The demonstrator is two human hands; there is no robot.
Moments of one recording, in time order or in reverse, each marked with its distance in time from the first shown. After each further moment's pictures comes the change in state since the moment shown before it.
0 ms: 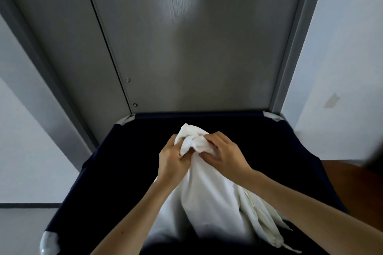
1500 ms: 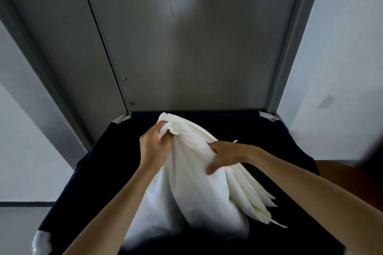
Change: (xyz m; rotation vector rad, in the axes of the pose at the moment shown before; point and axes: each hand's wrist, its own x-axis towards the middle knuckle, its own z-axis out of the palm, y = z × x) left_hand 0.029 0.002 -0.023 0.051 0.174 -0.059; right_hand 0.034 0.015 -0.033 0.016 -0.815 0.359
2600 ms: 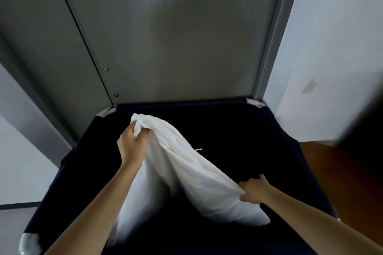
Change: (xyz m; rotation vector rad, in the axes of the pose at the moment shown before) left_hand 0.005 -0.042 0.004 -0.072 0.035 -0.299; right_hand -0.033 0.135 0.104 -0.710 -0.173 0.498
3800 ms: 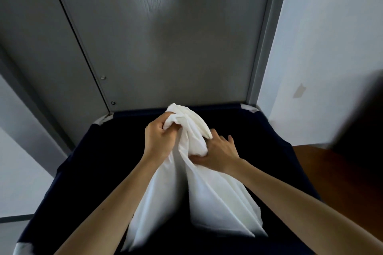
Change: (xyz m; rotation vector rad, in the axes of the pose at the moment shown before) left_hand -0.040 0.066 0.021 -0.258 -0.282 0.242; right_hand -0.036 -0.049 -0.117 0.425 0.620 0.008
